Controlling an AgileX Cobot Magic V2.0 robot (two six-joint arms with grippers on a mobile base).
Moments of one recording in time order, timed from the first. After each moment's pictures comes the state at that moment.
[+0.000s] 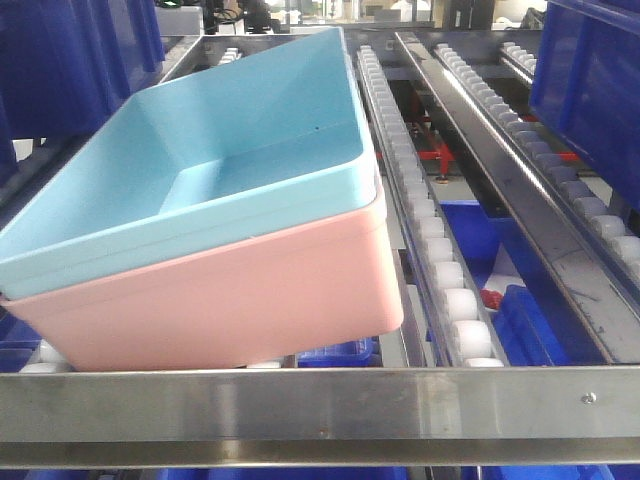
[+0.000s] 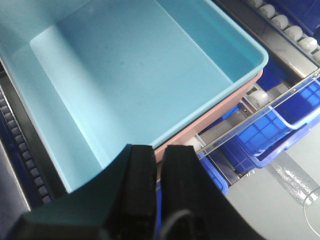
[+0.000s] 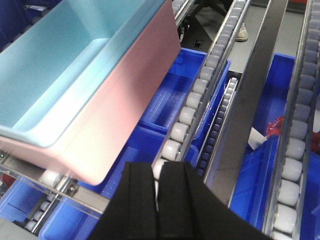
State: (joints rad) left arm -1.05 0.73 -0.63 0.59 0.61 -0.66; right arm 0.56 0.56 -0.46 -0.24 0.27 0.32
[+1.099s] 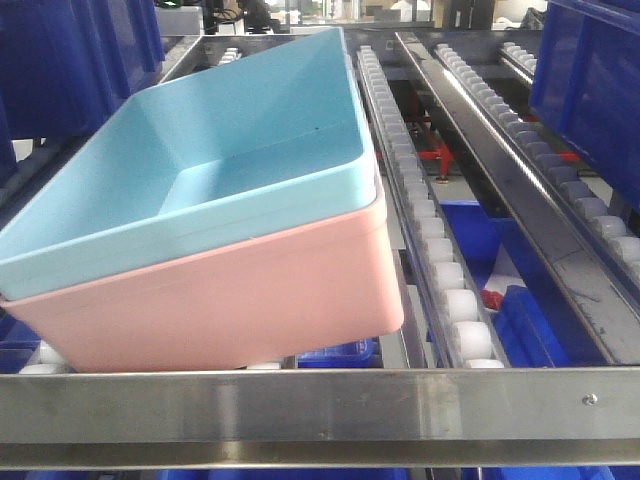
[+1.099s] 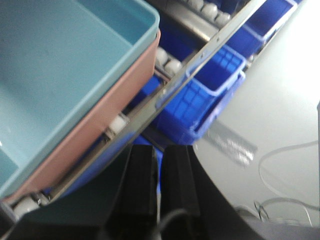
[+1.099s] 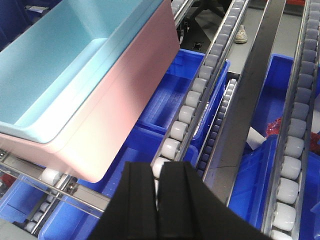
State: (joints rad) left arm -1.02 0.59 -0.52 0.08 0.49 -0.10; right arm 0.56 0.55 -0.45 -0.24 0.27 0.32
